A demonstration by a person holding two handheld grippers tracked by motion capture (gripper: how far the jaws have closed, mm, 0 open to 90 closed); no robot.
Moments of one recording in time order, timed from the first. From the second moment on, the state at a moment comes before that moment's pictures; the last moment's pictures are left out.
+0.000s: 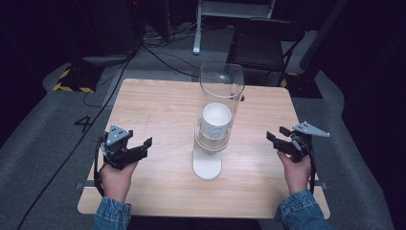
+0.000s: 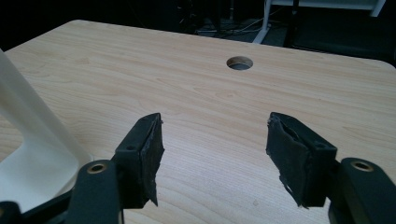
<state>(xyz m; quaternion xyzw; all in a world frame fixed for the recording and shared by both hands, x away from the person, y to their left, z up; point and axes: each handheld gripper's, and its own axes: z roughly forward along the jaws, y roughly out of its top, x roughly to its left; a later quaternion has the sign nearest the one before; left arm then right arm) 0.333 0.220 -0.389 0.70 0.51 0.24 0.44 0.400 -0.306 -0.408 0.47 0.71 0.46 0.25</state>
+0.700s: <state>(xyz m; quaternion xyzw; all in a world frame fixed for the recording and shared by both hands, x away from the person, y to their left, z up) 0.333 0.213 -0.387 0.72 0.49 0.22 0.44 0.394 -0.286 -0.402 0.44 0.73 0.47 0.24</state>
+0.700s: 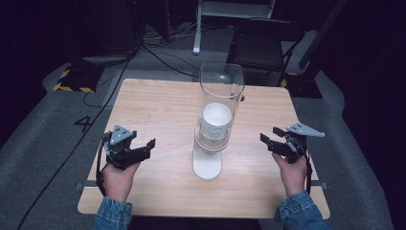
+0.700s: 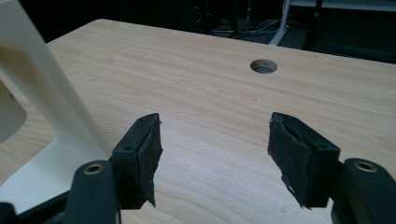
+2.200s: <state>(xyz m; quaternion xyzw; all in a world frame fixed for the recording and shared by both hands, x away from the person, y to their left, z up) 0.339 0.209 -0.393 0.72 0.49 0.20 0.44 0.371 -0.176 -0.410 0.29 0.80 0.51 0.11</state>
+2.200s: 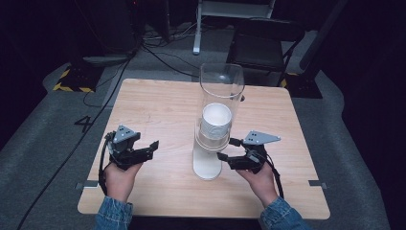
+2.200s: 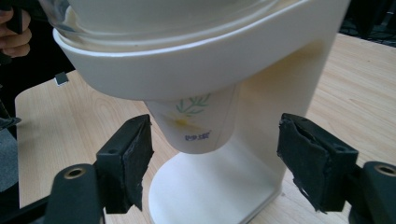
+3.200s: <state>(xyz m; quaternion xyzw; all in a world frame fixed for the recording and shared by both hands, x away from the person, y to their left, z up) 0.339 0.208 -0.397 0.73 0.49 0.19 0.43 0.381 -0.134 -0.441 0.28 0.79 0.53 0.15</state>
